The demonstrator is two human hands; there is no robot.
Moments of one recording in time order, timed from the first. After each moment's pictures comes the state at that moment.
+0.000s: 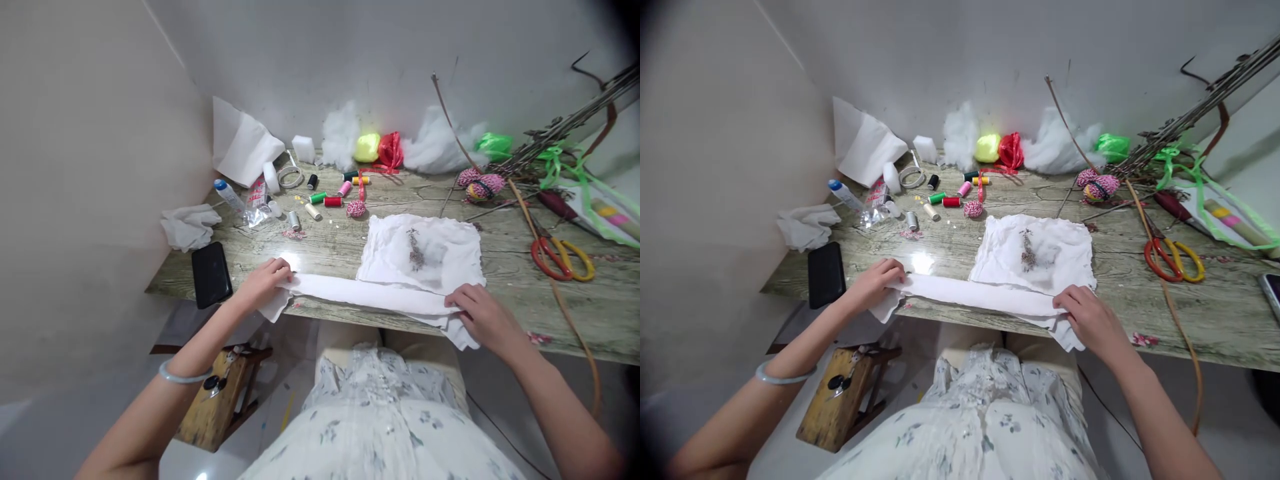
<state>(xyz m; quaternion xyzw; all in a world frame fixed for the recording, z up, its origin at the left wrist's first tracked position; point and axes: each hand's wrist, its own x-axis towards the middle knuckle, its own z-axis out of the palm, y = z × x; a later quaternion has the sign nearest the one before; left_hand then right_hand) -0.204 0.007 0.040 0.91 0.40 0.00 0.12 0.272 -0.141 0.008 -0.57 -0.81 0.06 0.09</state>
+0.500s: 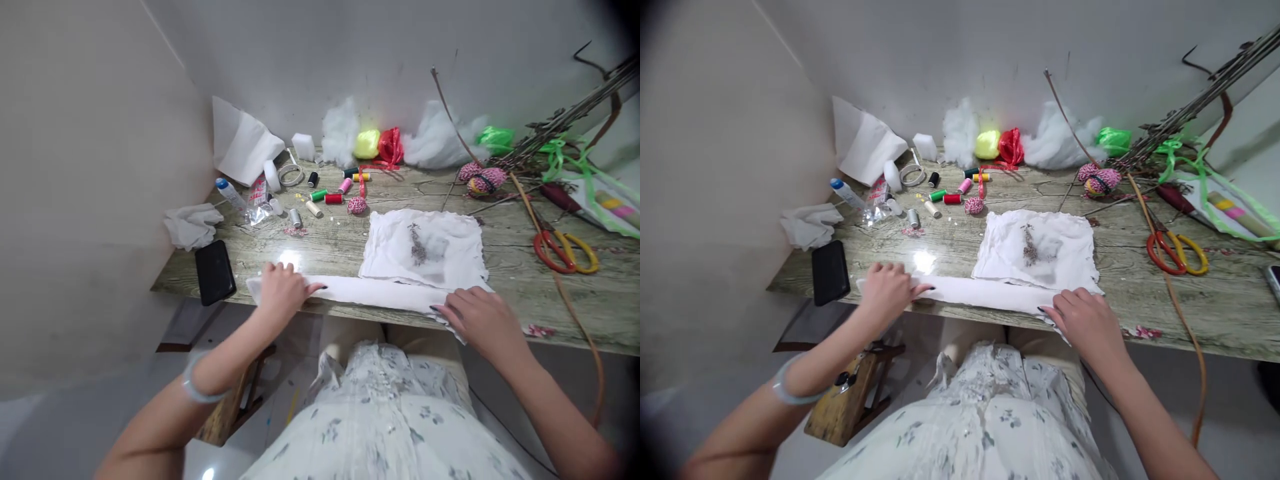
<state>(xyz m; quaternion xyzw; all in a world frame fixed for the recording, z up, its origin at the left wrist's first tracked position) -0.131 -0.038 0.084 0.85 0.52 -0.11 -0.04 0.233 -0.152 0.033 -0.60 -0.79 -0.08 0.00</state>
